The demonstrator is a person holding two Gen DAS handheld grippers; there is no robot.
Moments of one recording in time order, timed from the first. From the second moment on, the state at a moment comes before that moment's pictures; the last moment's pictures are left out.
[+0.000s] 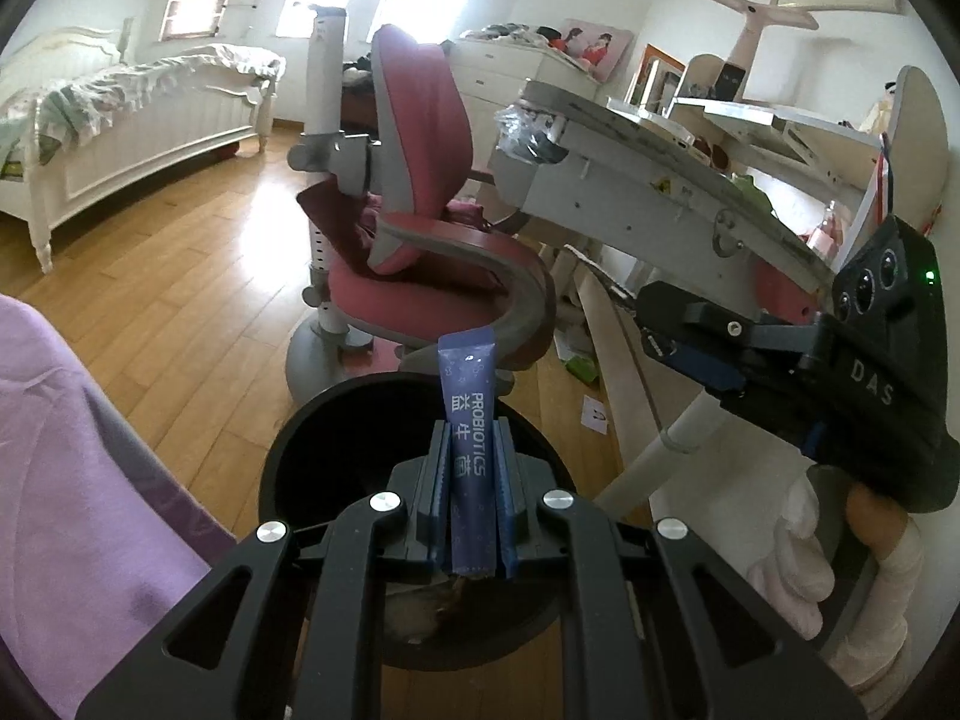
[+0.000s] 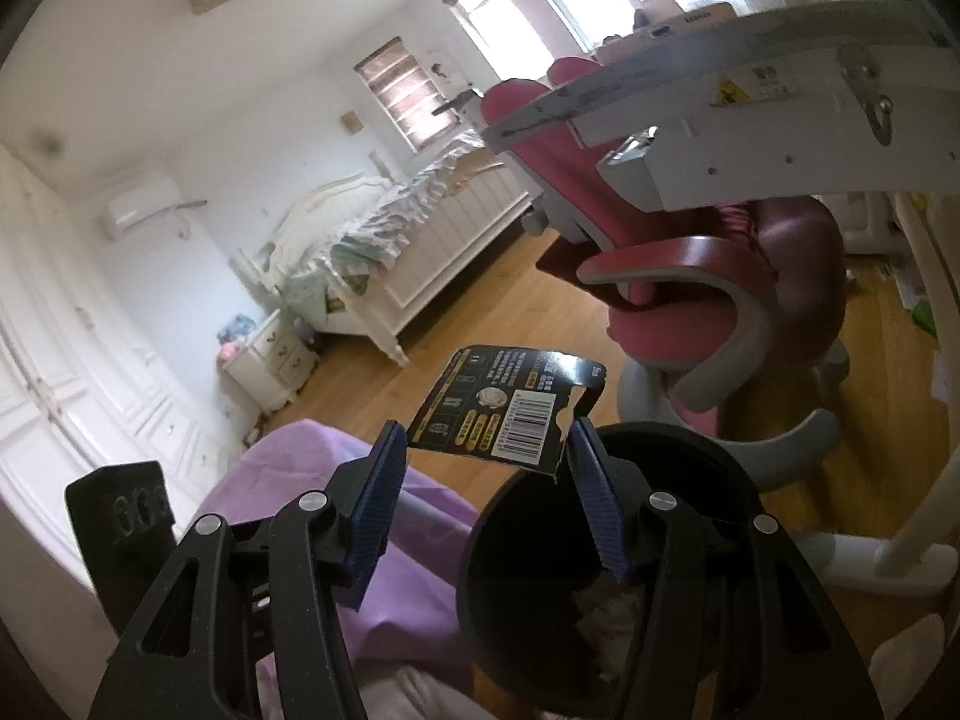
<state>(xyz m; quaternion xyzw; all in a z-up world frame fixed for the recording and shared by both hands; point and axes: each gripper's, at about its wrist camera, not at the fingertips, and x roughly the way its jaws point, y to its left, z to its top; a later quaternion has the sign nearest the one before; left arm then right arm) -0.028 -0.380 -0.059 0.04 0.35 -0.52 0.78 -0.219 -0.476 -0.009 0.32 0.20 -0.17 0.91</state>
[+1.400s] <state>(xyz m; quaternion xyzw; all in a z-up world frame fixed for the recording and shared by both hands) -0.016 -0.201 0.007 -0.01 0.27 -0.35 0.90 -0.141 -0.373 0.016 0.27 0.23 -0.12 0.93</state>
